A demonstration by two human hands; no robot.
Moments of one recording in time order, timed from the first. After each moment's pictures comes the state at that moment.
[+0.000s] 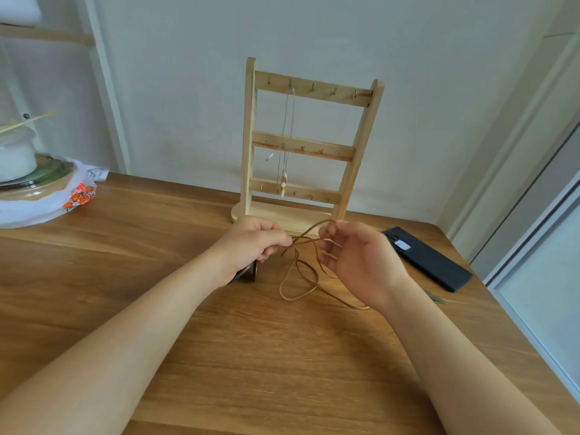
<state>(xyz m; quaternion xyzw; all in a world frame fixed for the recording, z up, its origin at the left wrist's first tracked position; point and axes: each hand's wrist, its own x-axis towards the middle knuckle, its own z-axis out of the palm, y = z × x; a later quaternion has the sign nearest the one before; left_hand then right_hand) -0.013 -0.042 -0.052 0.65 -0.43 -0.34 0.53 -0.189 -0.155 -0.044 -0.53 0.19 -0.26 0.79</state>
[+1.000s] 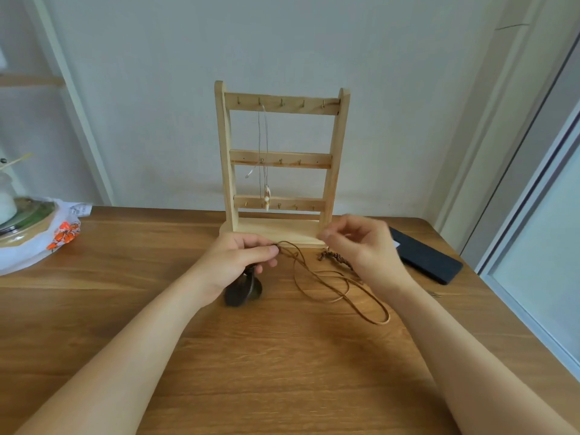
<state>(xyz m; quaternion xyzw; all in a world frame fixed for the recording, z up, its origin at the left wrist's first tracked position) -0.002 -0.039 -0.054 0.64 -0.44 -0.34 0.53 -0.207 -0.164 -0.037 -0.78 0.23 -0.38 0.44</state>
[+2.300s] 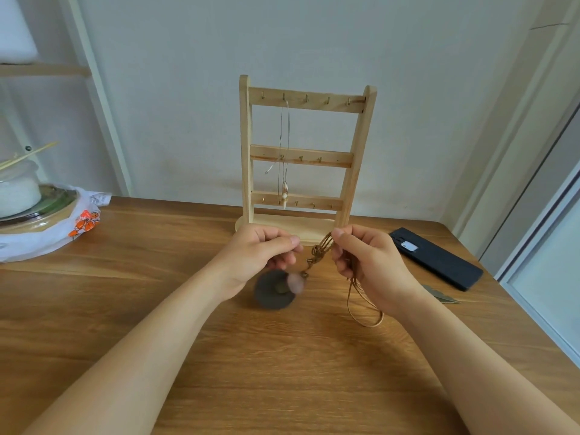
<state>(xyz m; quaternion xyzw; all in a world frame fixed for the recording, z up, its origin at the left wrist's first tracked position) -0.012 -0.037 -0.045 0.60 -0.46 -0.34 0.56 -0.191 -0.148 -0.043 -0.67 0.20 -0.33 0.64</state>
